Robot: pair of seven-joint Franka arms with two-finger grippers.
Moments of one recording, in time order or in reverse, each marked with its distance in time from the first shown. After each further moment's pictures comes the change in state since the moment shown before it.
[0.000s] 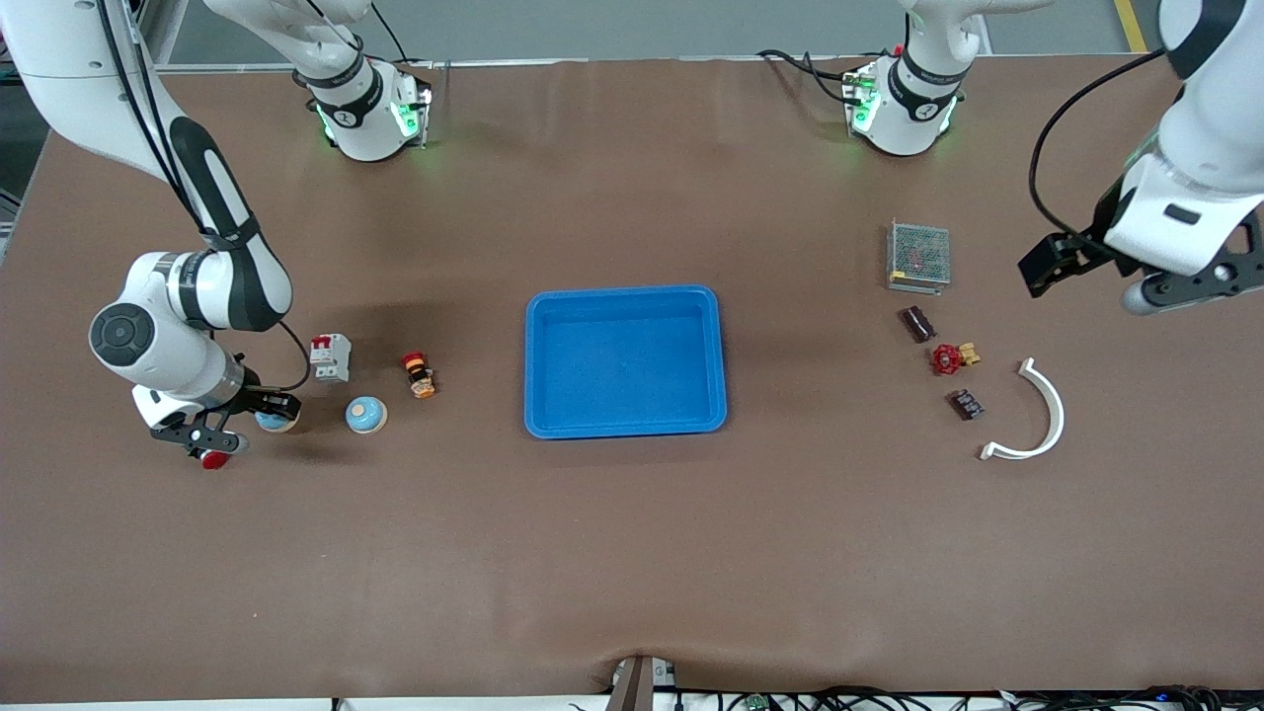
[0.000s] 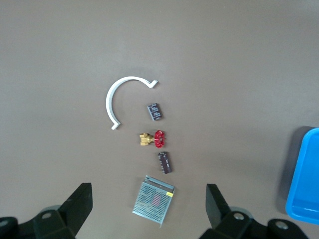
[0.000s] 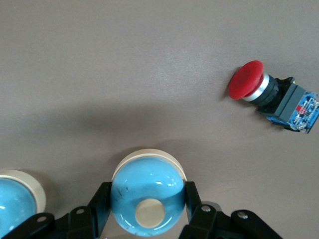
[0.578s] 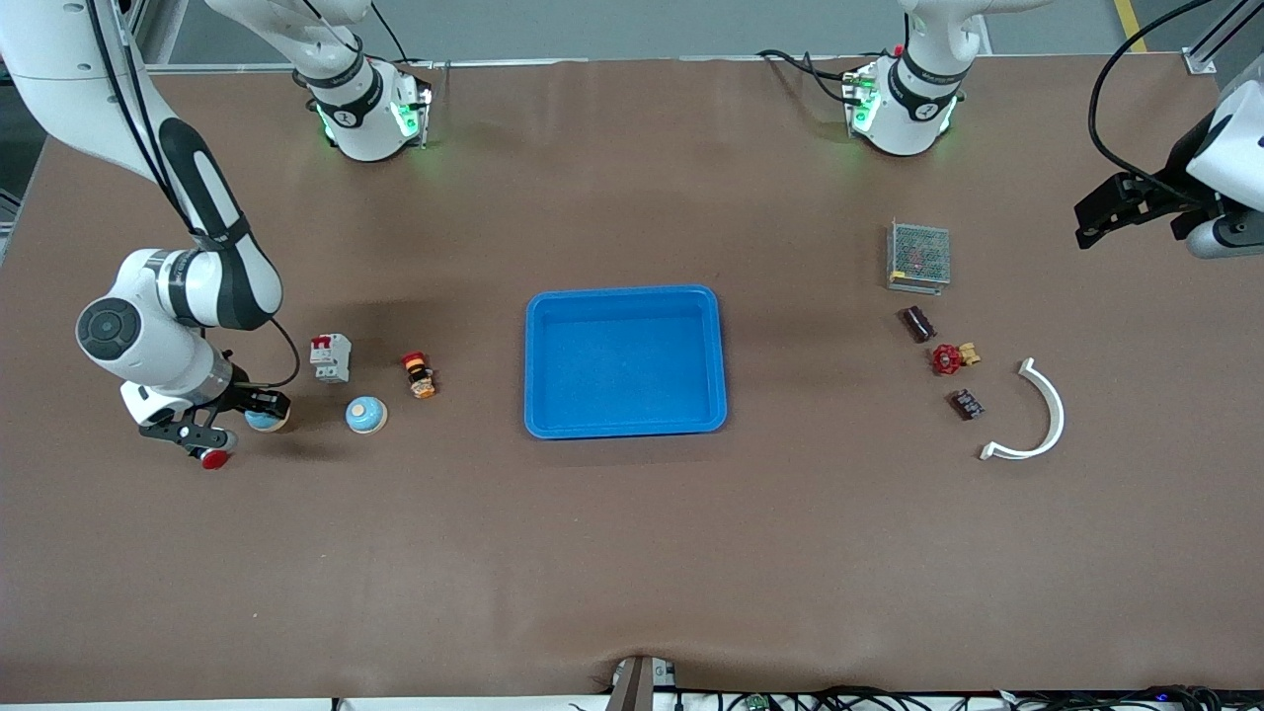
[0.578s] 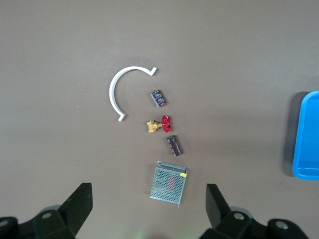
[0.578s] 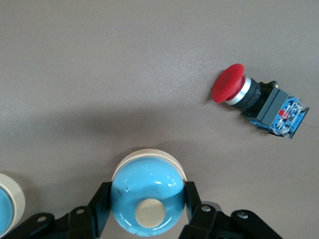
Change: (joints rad) left arm 0.017 -0.058 0.073 -0.002 -0.068 -0.074 0.220; right arm -0.031 0.000 0.000 -0.011 0.000 0.029 -0.038
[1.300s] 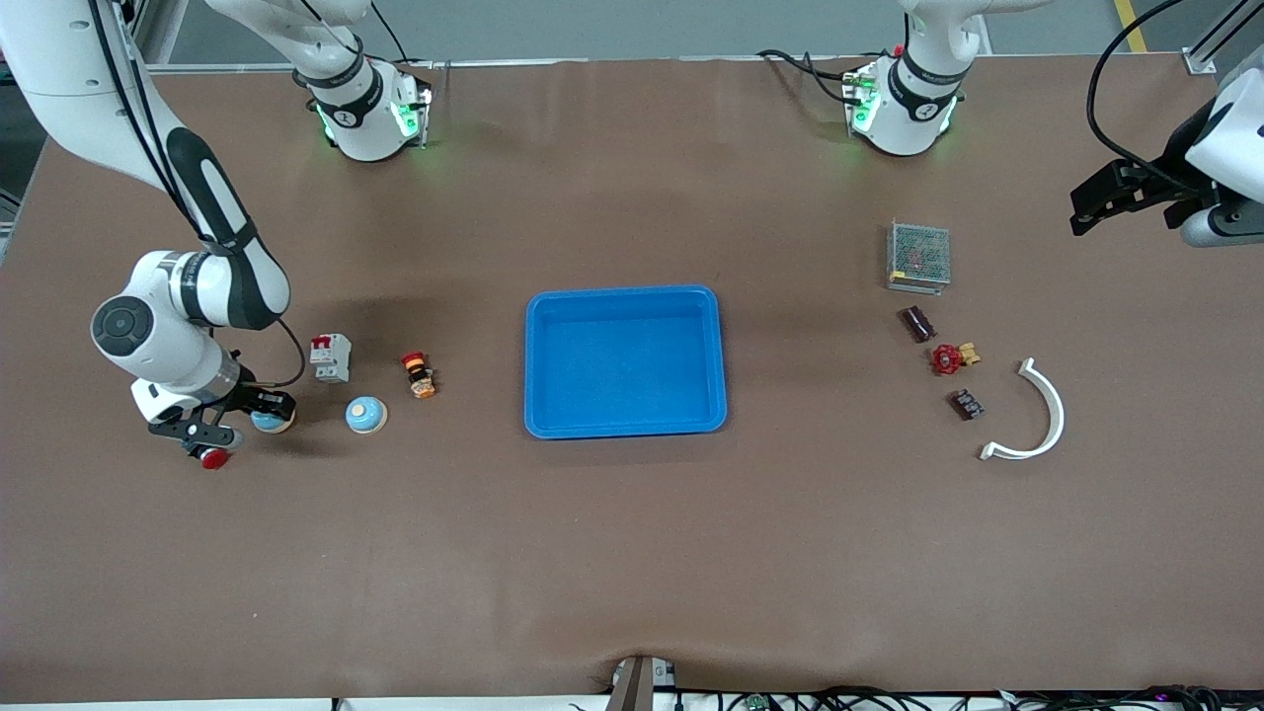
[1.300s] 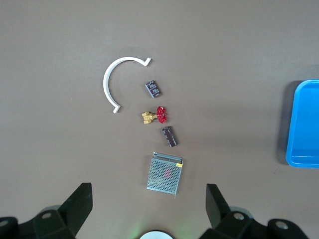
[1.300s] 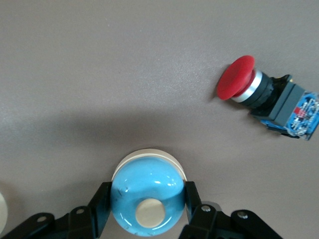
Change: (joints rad) left arm 0.000 -0.010 0.000 0.000 -0.027 -0.035 0.005; right arm -0.005 0.034 0.000 -0.032 0.000 0.090 -0.001
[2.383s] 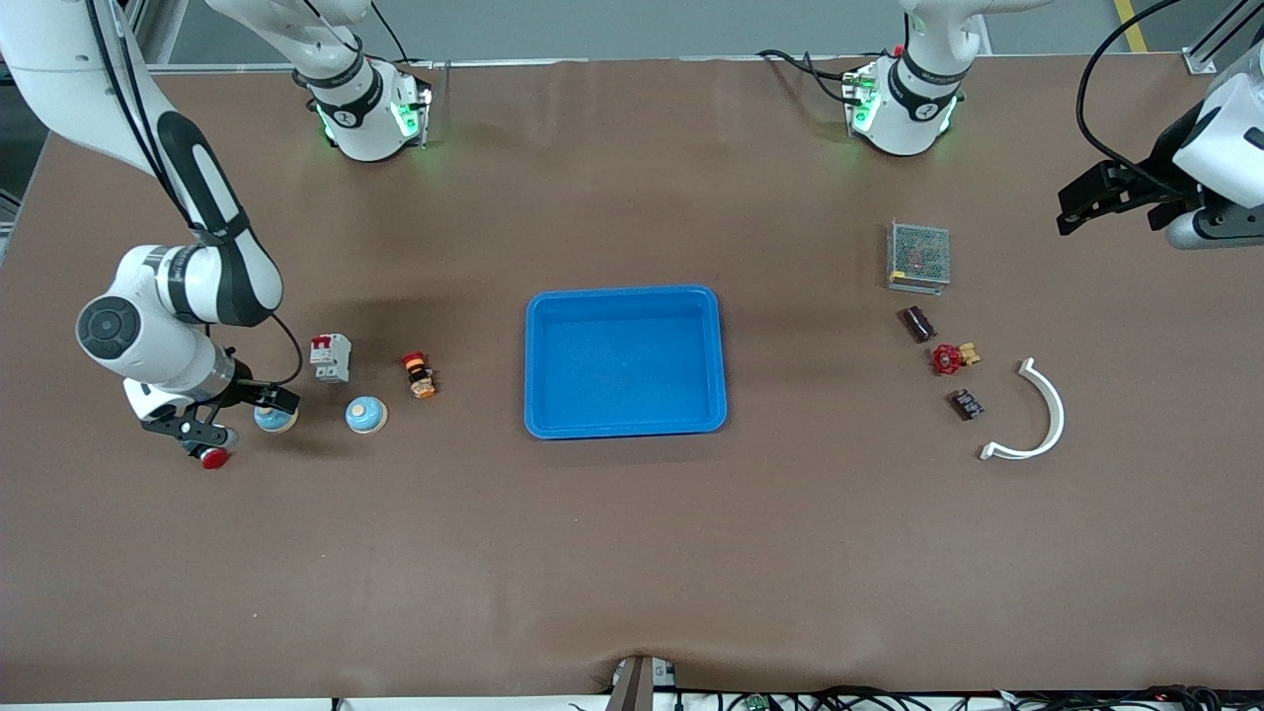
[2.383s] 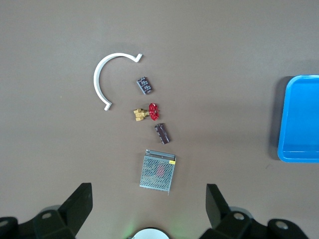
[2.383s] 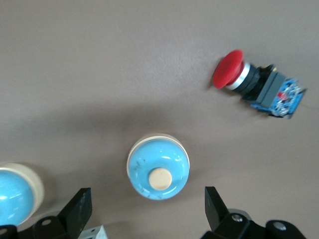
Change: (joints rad) left arm -0.001 0.000 -0.003 -0.012 -0.032 0.000 0.001; right arm 0.000 -0.078 0.026 0.042 0.006 -0.179 0.055
